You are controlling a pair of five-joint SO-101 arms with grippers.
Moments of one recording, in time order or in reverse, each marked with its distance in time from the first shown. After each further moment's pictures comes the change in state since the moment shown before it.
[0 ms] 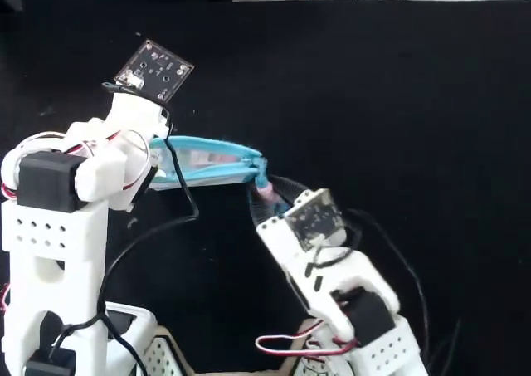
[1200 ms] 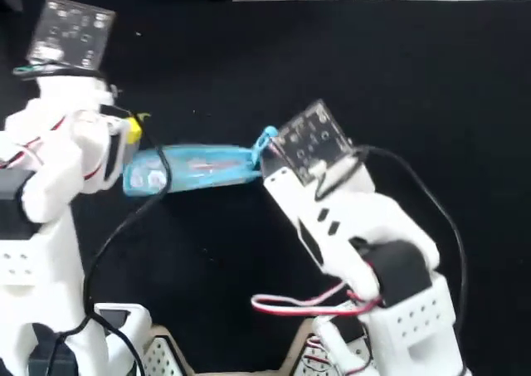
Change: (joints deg) left arm -9.1 1.0 -19.1 0.5 10.5; right arm 4.4 41.8 -51.7 20.8 8.4
